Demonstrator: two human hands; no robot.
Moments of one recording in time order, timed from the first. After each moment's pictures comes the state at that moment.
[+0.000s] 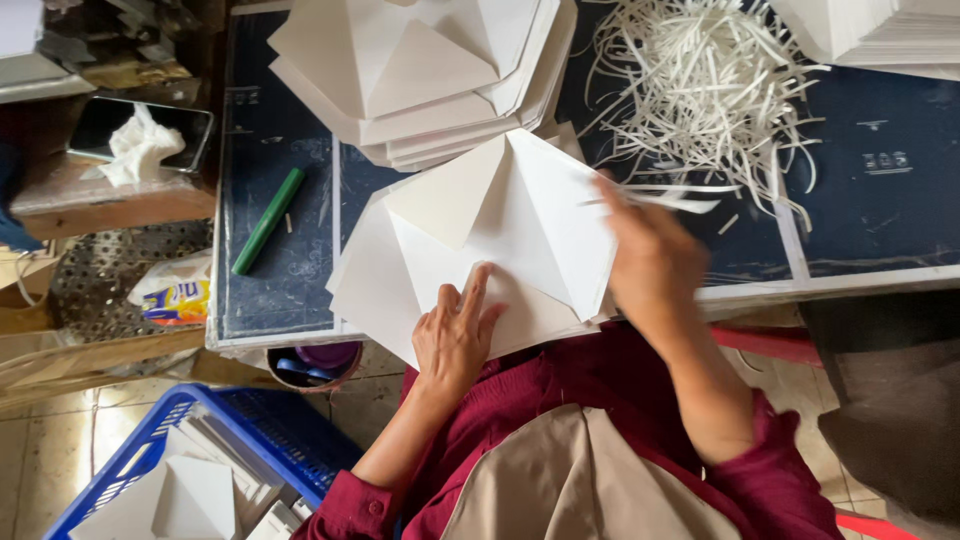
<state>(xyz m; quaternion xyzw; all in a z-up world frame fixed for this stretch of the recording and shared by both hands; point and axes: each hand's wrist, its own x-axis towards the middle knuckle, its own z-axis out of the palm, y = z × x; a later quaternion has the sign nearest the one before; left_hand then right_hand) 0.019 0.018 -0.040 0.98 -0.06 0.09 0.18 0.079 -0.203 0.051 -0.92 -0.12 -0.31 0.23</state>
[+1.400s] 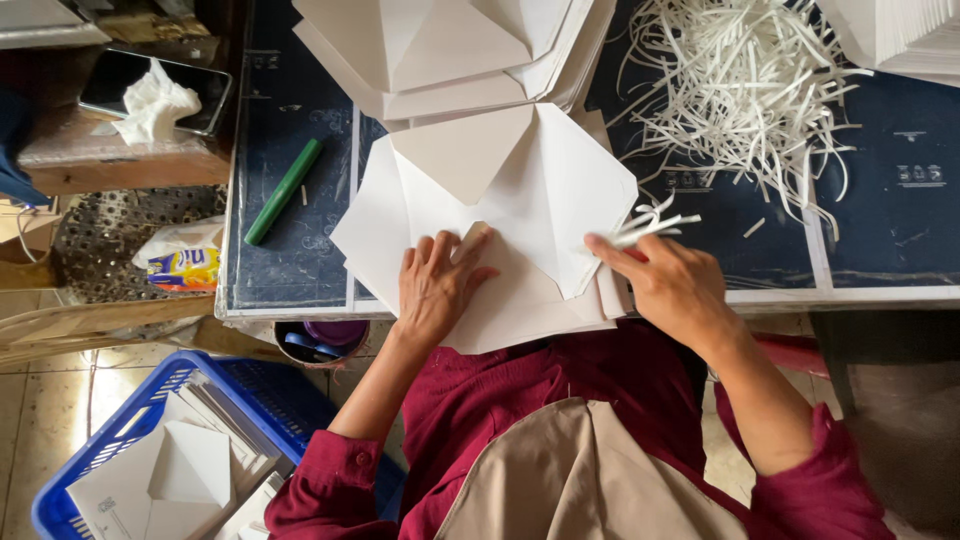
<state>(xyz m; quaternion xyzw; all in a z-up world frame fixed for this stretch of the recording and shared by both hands) 0.066 0.063 -0.047 0.95 -0.17 0.21 0.13 0.070 -0.235 -0.002 -0.93 -0.30 -0.19 -0.01</state>
